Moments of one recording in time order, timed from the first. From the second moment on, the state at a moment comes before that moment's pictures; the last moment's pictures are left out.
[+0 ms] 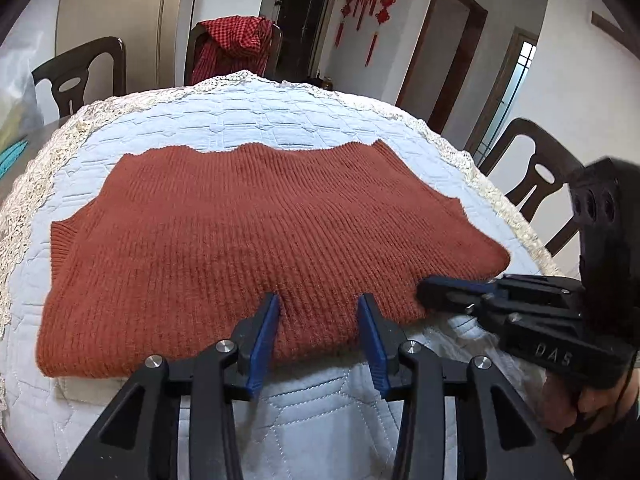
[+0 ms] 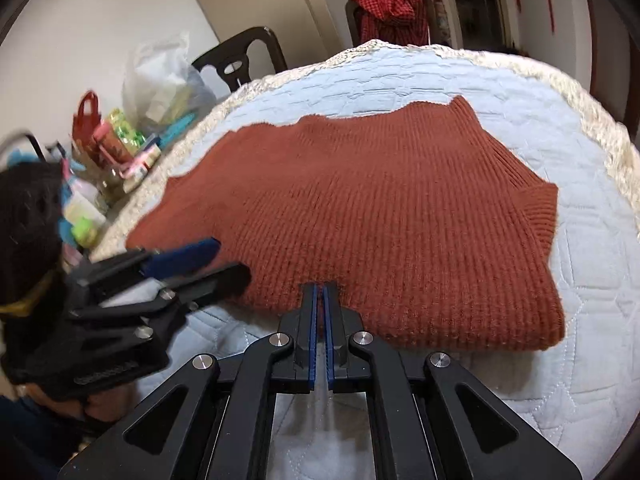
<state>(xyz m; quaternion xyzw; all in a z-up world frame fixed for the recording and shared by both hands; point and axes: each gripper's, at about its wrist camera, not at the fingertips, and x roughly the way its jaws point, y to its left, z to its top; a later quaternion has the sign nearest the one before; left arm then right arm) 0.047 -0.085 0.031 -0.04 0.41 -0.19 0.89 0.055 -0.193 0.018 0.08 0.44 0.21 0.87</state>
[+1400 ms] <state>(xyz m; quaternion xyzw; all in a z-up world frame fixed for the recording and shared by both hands) 0.024 0.017 0.026 -0.09 0.40 -0.02 0.91 0.037 -0.273 0.016 0.16 0.42 0.12 0.89</state>
